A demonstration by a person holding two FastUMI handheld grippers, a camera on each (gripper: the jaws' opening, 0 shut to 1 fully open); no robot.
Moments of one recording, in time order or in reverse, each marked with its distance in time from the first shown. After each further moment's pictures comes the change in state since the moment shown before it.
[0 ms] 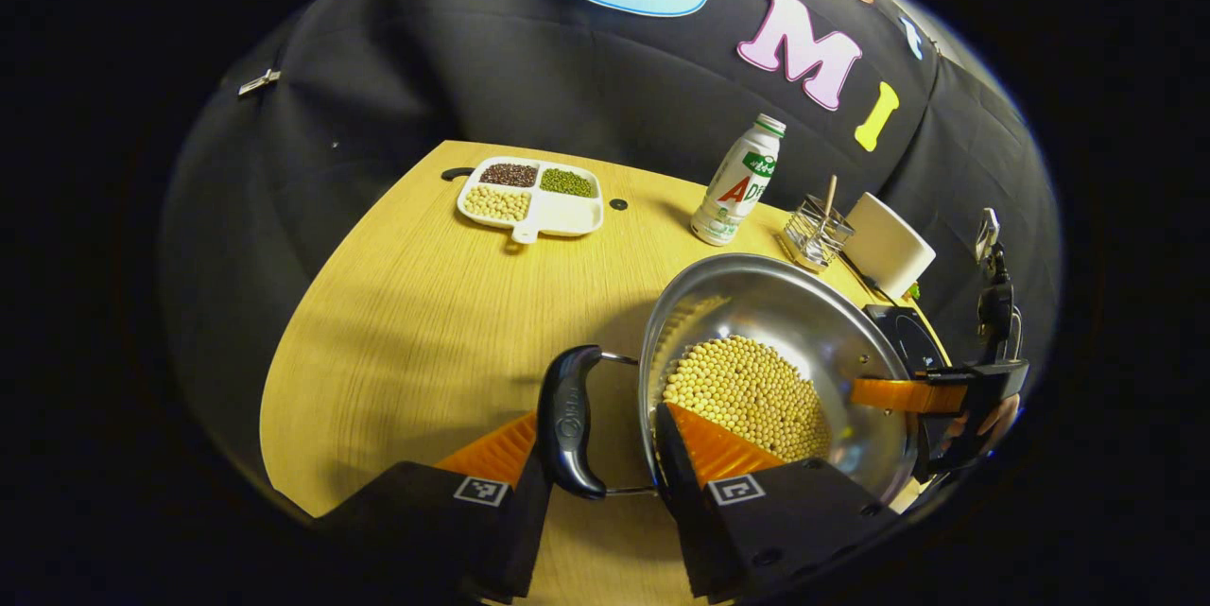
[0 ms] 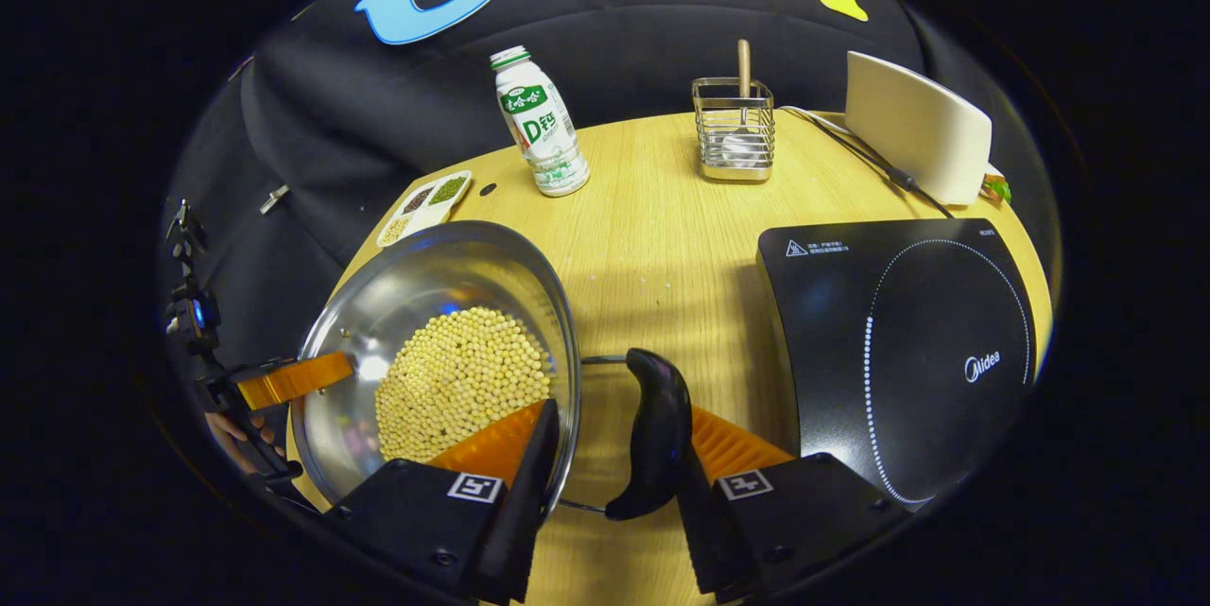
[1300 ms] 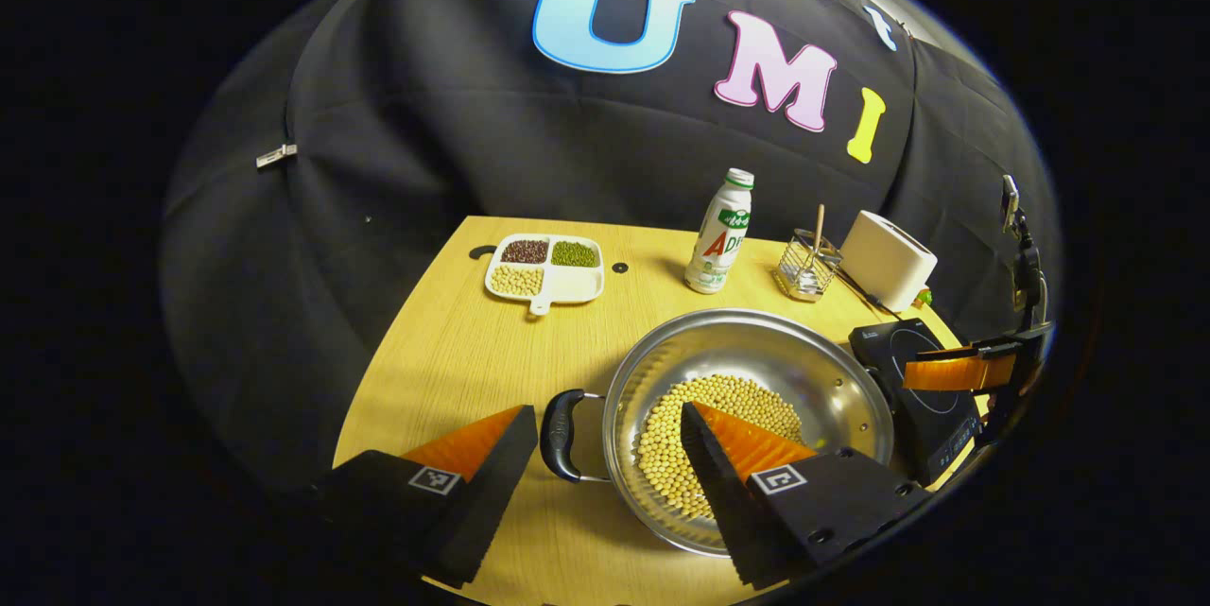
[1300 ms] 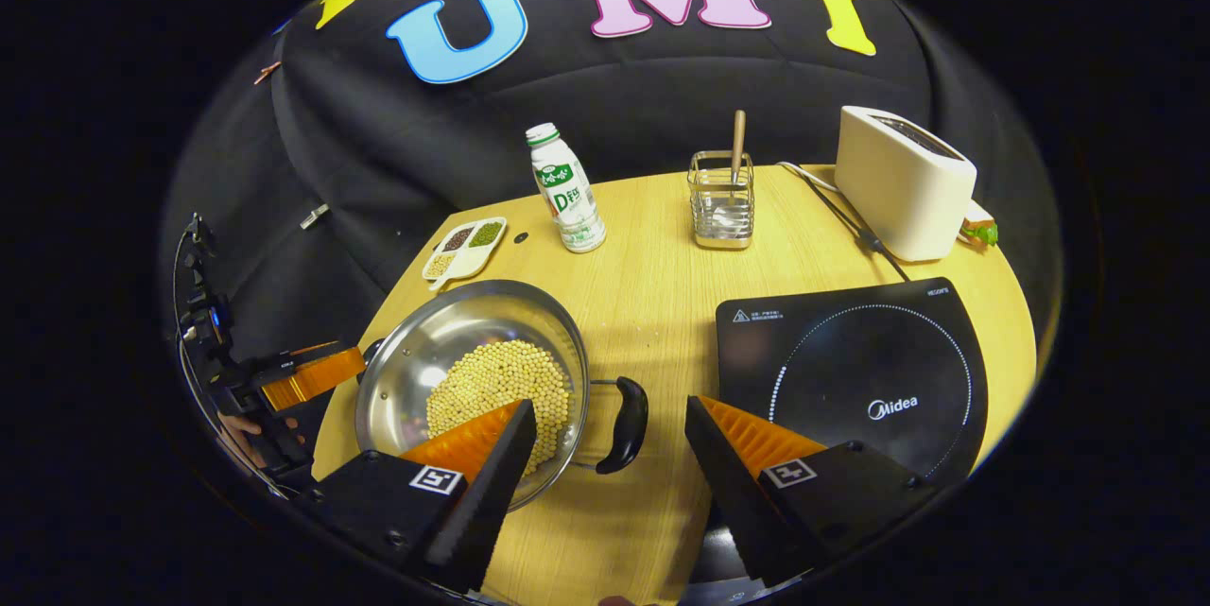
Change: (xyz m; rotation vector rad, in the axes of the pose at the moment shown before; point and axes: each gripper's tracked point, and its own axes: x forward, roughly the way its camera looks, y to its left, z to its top) left arm -0.051 -0.015 0.038 0.091 -0.137 0.112; right arm -0.075 -0.002 0.042 -0.041 -0.077 0.067
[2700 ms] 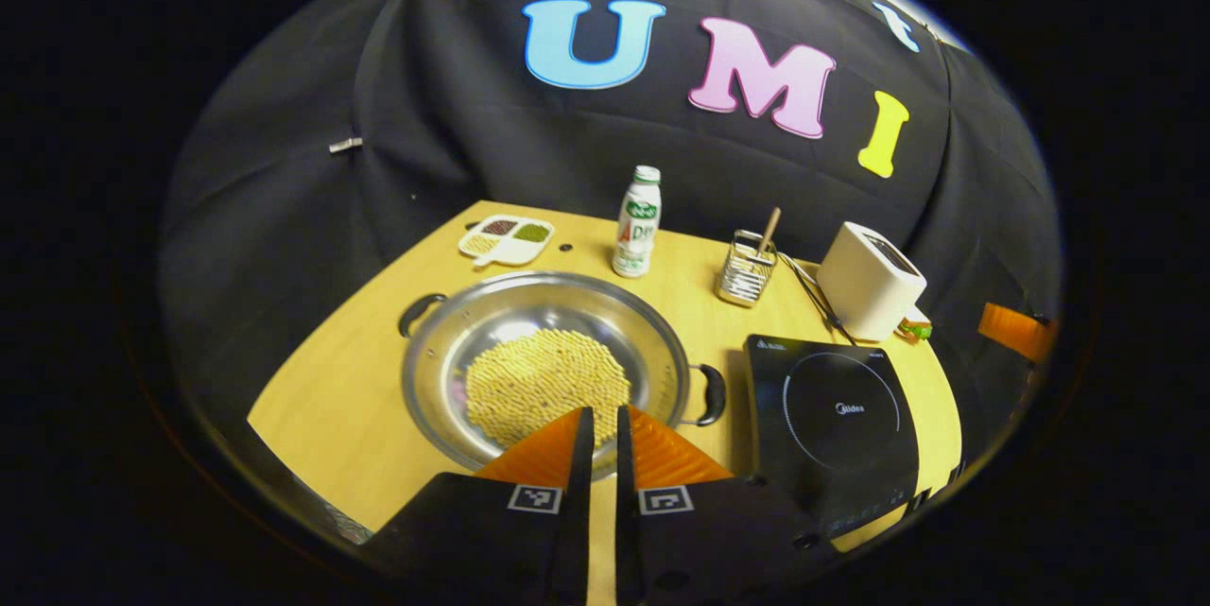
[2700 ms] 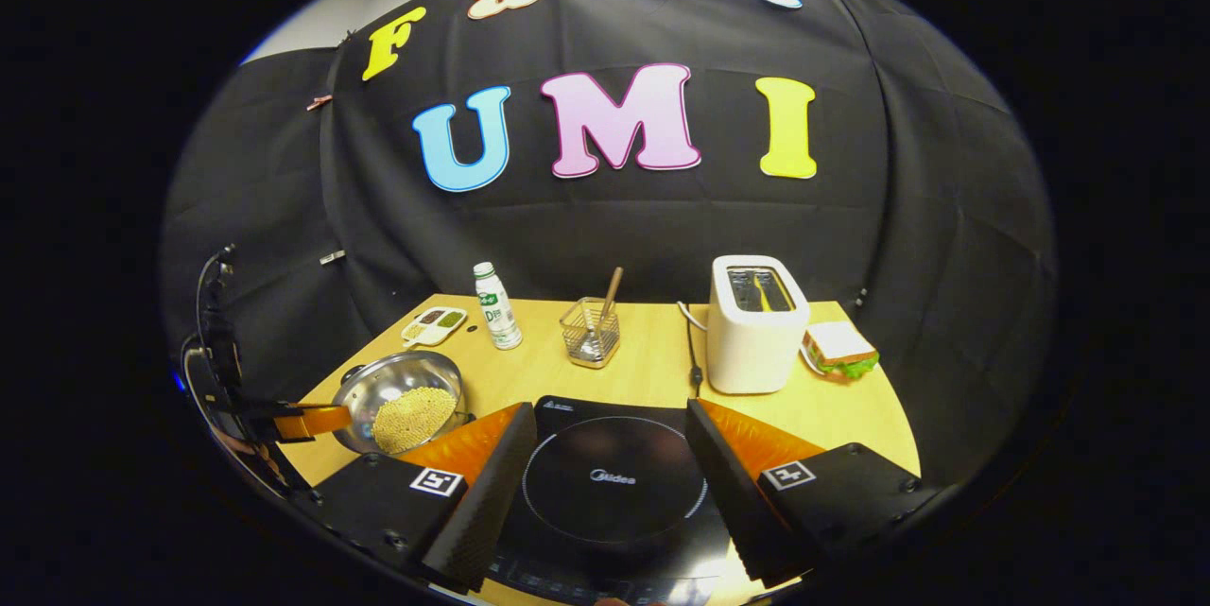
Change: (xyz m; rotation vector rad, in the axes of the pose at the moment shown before) left arm -0.085 -0.211 -0.012 -0.115 -0.061 0.253; right arm -0.179 -0.153 0.092 -0.172 -0.340 0.005
